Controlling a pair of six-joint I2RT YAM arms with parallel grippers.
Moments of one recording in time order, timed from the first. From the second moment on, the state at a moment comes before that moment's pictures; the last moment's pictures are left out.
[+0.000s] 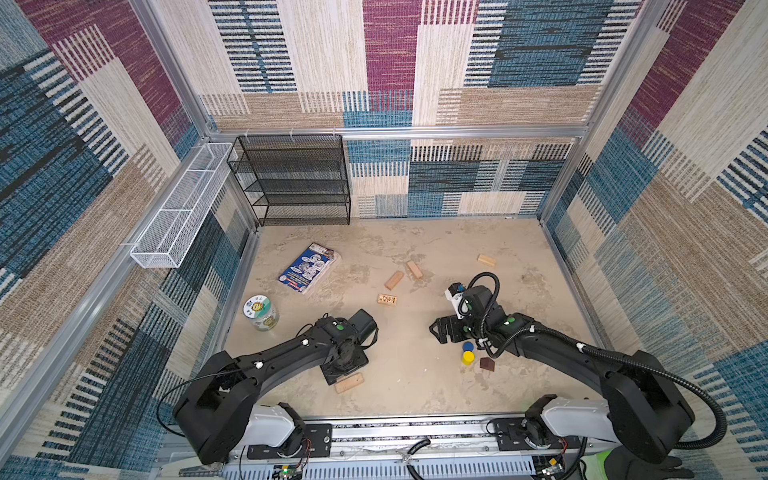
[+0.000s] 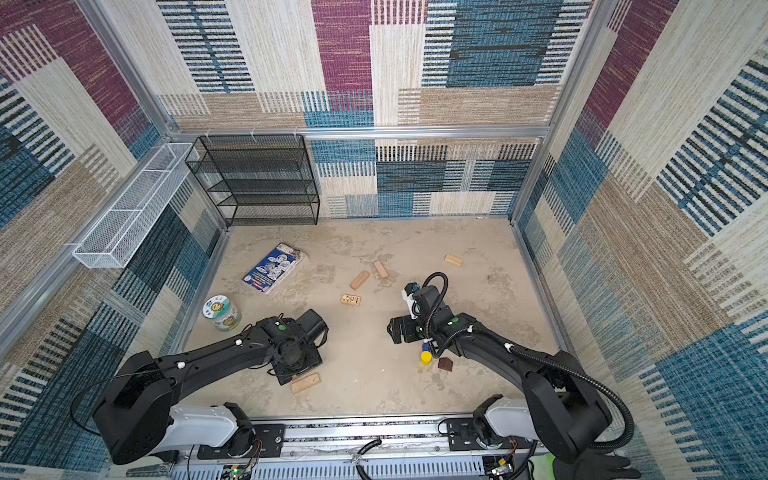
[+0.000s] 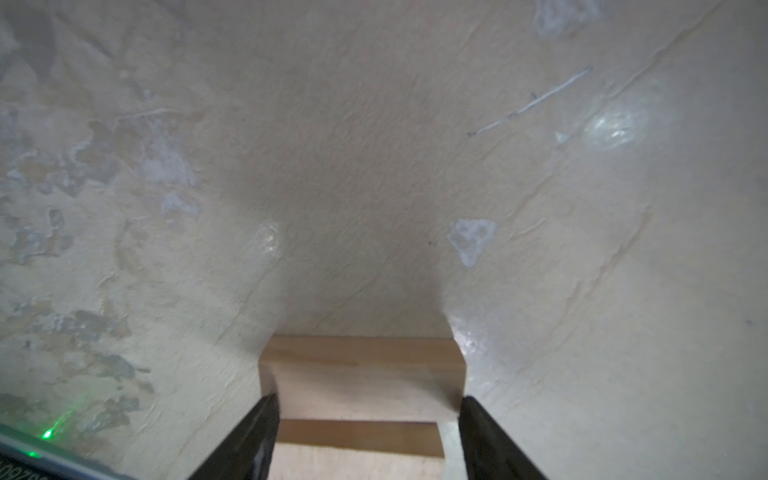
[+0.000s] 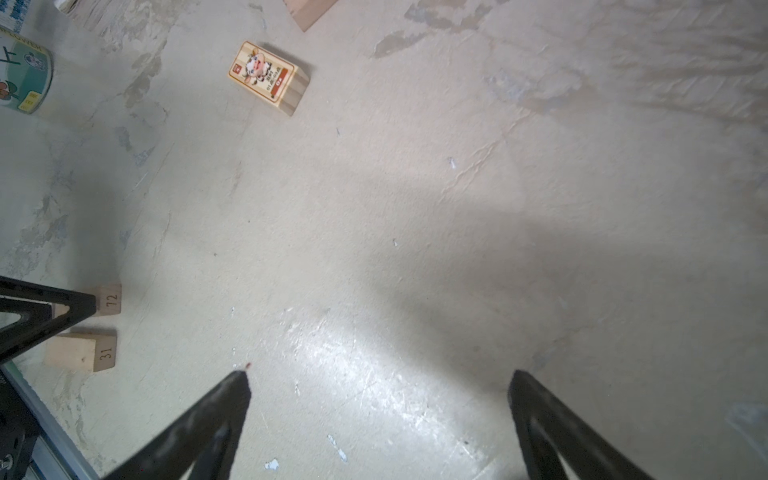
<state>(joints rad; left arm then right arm) -0.74 1.35 0.74 -0.89 -0.10 -1.24 0.56 1.28 0.64 -0.26 -0.18 0.34</state>
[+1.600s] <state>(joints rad) -0.75 1.56 0.91 -0.77 -0.10 -1.08 0.56 1.09 0.62 -0.27 -0.08 0.35</state>
